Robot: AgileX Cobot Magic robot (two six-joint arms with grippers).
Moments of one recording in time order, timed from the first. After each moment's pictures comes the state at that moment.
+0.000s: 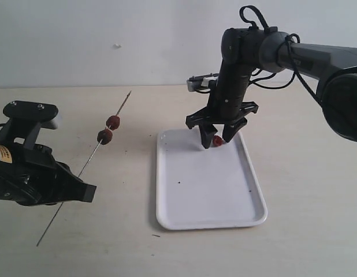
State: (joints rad) left arm -0.52 1.41 -0.62 -0.21 0.26 0.05; right arm 0.21 2.51 -2.13 0.13 1.22 -0.11
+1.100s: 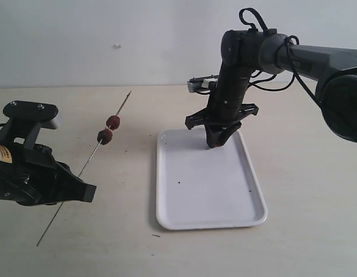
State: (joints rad) left arm -0.52 1.41 -0.62 -0.21 0.26 0.05; right arm 0.21 2.51 -2.13 0.13 1.22 -0.08
